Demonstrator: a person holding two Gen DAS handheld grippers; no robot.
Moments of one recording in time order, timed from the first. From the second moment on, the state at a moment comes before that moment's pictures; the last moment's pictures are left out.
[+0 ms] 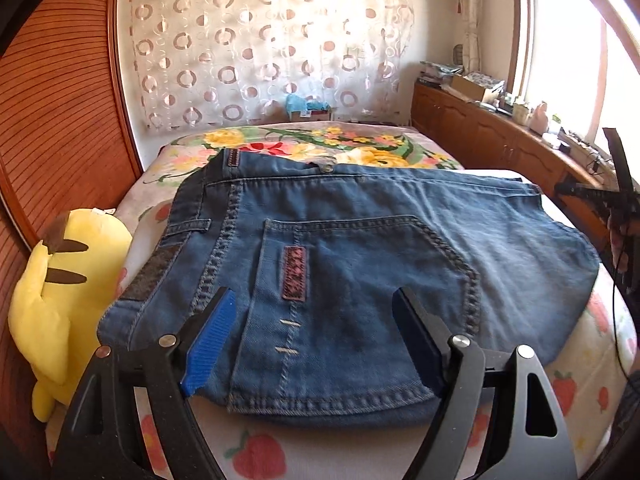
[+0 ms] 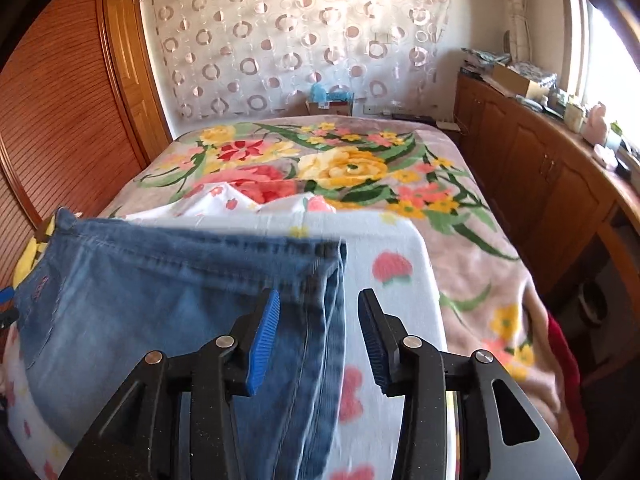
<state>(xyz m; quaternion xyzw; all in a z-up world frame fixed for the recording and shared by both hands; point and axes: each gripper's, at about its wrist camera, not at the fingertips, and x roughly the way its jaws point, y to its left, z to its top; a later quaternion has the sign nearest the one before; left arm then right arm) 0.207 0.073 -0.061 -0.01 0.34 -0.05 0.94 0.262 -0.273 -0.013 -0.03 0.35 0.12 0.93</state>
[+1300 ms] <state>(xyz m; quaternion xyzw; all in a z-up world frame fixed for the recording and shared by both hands) 0.125 0.082 -0.052 0.00 0.34 -0.01 0.94 0.186 -0.269 -0.055 -0.06 0.38 0.13 0.91</state>
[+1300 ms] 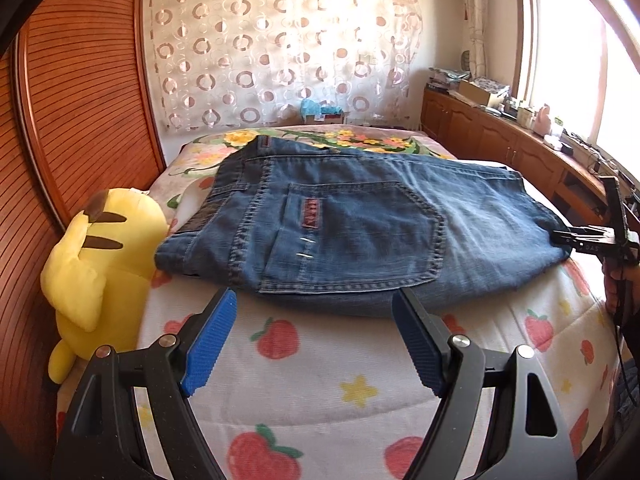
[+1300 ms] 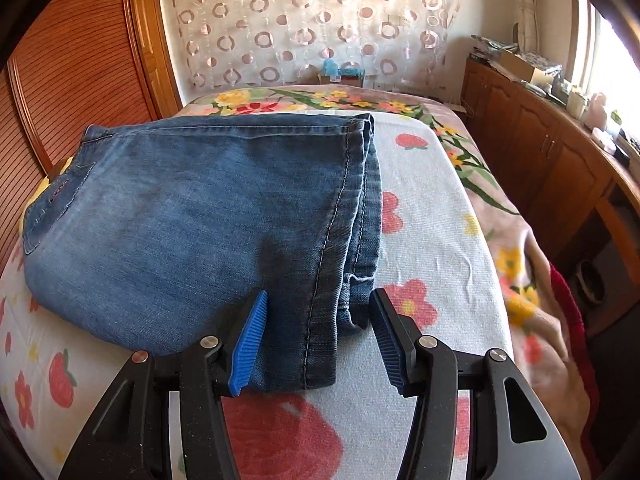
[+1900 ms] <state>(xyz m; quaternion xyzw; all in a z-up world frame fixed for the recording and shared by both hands) 0.205 0.181 -0.072 -0.02 0.38 0.08 0.92 0.184 -0.270 -0.054 -0.07 0.38 0.13 0.92</state>
